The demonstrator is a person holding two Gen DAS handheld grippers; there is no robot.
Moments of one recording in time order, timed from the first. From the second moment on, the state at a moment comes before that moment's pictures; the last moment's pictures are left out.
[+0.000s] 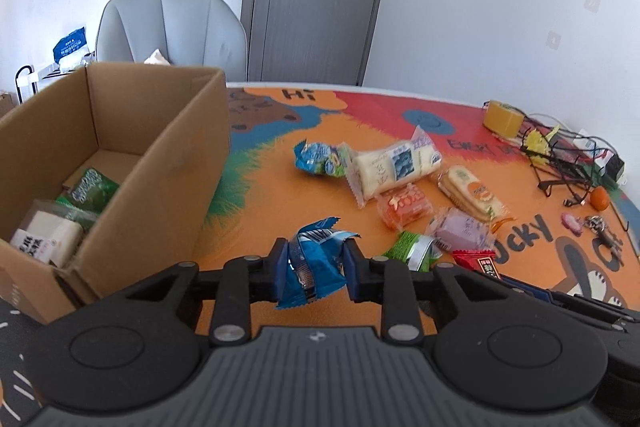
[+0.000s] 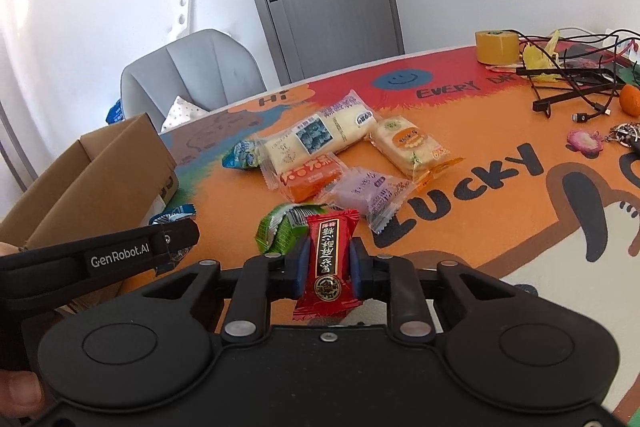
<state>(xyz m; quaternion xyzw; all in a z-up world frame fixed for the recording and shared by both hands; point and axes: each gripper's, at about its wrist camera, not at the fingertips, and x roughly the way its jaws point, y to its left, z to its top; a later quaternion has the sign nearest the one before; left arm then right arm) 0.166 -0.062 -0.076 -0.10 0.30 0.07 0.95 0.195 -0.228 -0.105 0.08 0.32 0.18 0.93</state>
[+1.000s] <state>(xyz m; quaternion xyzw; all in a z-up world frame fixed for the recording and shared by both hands) 0.104 0.029 0.004 -0.14 0.18 0.15 0.96 0.175 -0.150 -0.022 0.09 0.24 0.28 0.92</state>
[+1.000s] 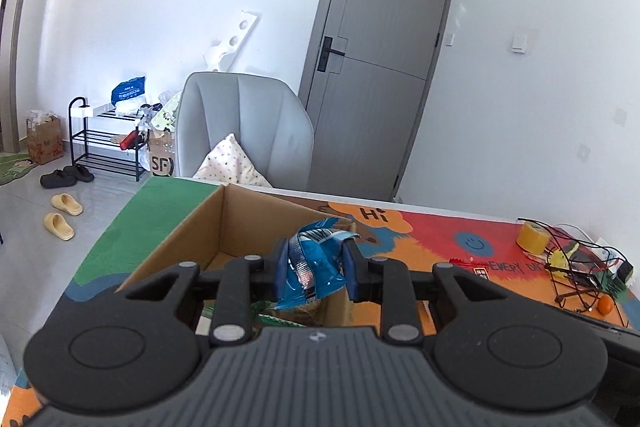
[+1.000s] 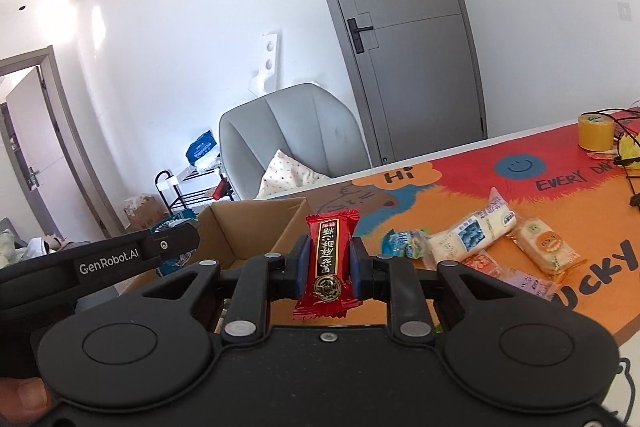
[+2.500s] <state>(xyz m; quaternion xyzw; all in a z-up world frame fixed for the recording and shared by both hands) 0.095 0.071 -0.008 -0.17 0.20 0.19 0.94 0.179 -0.125 -0.026 0.08 0.27 0.29 0.91</state>
